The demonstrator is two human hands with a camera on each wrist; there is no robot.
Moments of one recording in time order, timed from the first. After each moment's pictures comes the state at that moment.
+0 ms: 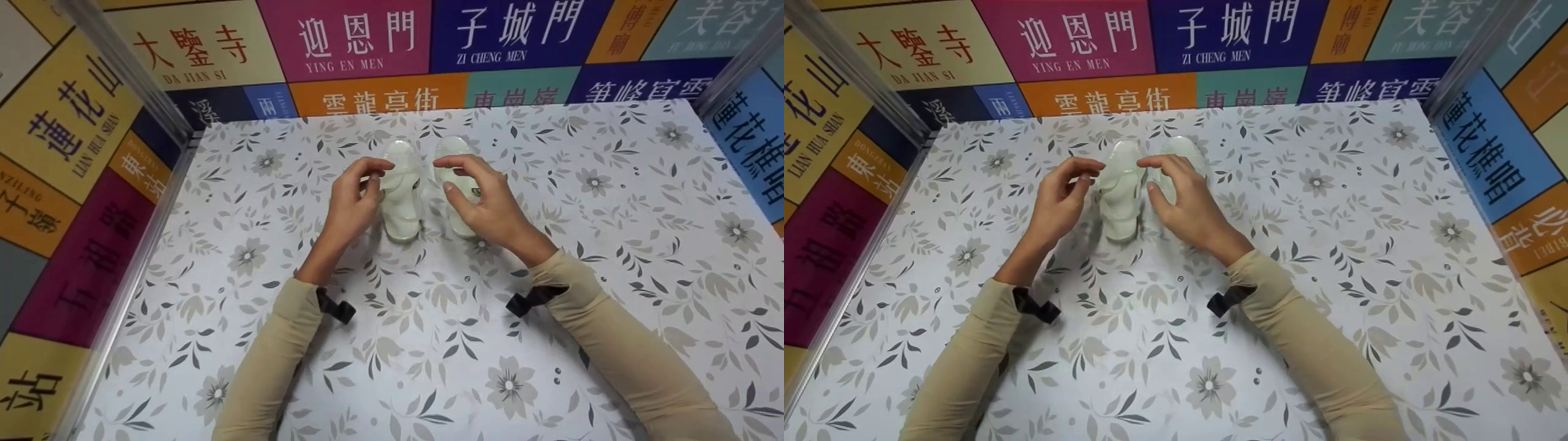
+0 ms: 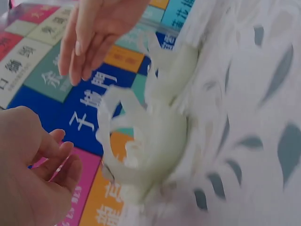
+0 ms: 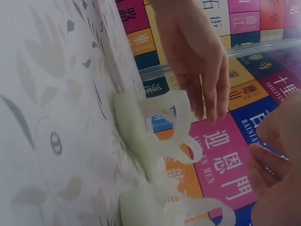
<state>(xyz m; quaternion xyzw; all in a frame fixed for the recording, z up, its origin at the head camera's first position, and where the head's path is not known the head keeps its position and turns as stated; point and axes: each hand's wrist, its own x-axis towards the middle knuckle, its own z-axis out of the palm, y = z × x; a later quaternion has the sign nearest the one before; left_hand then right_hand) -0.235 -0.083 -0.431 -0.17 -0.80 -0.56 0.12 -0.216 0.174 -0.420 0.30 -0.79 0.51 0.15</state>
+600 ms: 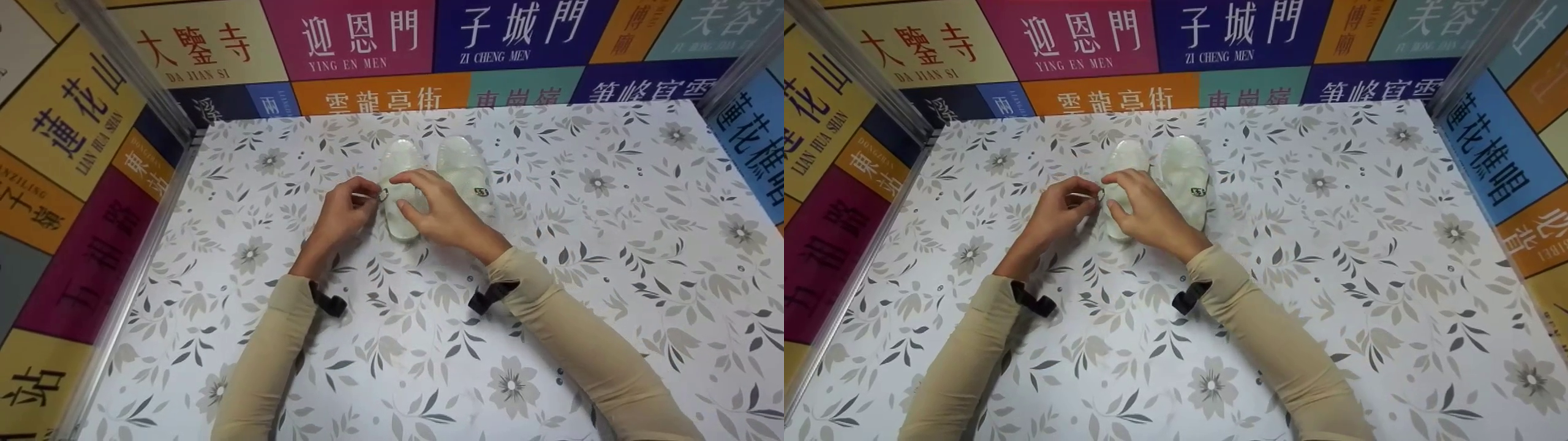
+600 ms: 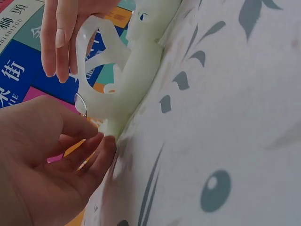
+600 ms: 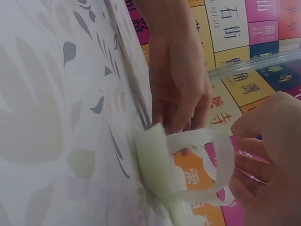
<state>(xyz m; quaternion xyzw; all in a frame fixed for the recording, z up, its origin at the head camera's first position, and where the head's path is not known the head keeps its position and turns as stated) -0.248 -0.117 -0.468 -0.10 -0.85 -0.51 -0.01 -0.226 0.114 -0.432 0.30 -0.85 0.43 0.06</state>
